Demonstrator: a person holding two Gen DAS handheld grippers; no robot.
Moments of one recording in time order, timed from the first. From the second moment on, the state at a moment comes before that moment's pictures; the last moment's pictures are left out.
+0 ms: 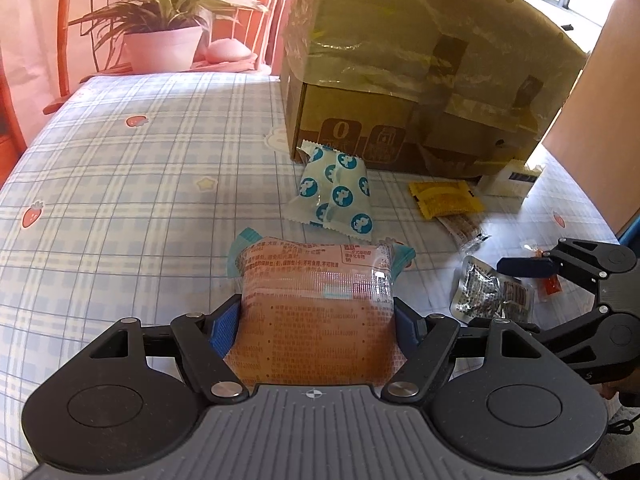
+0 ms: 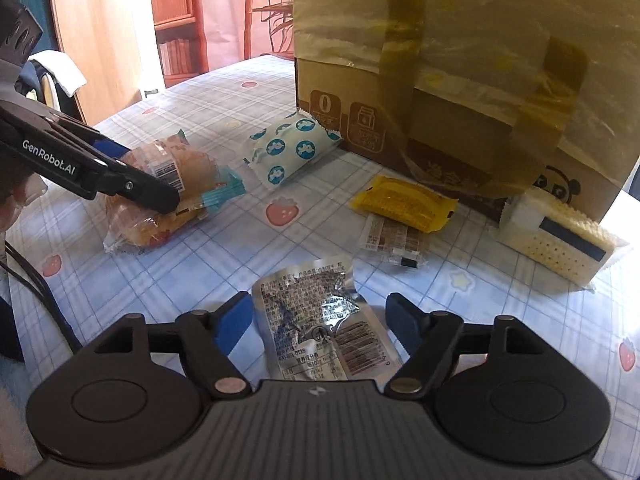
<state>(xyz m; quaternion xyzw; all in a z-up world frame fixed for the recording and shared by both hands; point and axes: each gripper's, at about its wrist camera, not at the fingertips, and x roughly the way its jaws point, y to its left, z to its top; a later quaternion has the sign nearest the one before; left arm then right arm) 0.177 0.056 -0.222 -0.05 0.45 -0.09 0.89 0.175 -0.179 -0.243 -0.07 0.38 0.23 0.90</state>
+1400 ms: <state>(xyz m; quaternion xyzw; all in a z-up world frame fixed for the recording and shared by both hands) 0.169 0.065 -0.220 -0.11 0.42 -0.10 0.90 0.175 -0.184 -0.240 -0.04 0.39 0.18 0.90</state>
